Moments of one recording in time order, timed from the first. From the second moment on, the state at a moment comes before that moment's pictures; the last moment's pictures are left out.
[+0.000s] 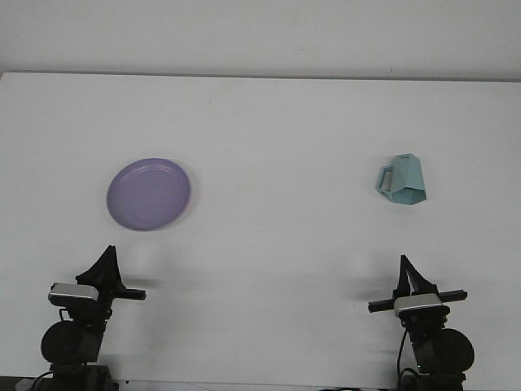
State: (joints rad) left arm -0.01 0.01 0.03 0.15 0.03 0.03; right arm 0.03 0.00 0.02 -0.01 -0.08 -0.18
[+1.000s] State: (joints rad) left arm -0.01 0.01 0.03 0.14 0.03 -0.03; right arm 0.04 0.00 0.02 0.00 -0.08 -0.08
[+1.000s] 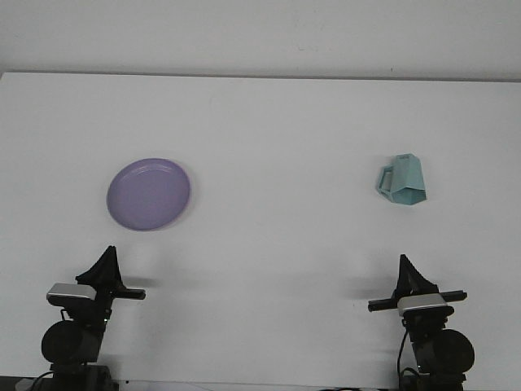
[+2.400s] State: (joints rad) left arm -0.01 0.01 0.03 0.12 0.03 -0.14; right arm -0.18 1.34 0.53 0.54 0.02 -0.30
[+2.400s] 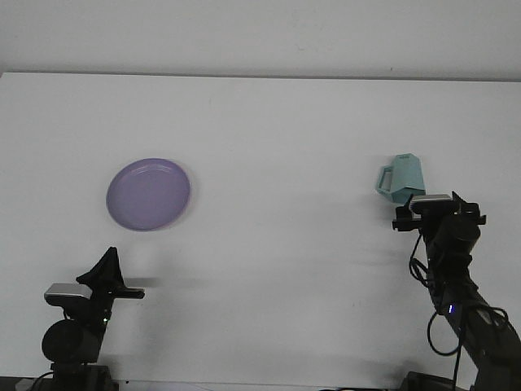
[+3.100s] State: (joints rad) left arm -0.01 0.01 0.03 0.12 0.03 -0.14; right arm -0.24 1.86 0.79 0.81 -0.10 -0.40
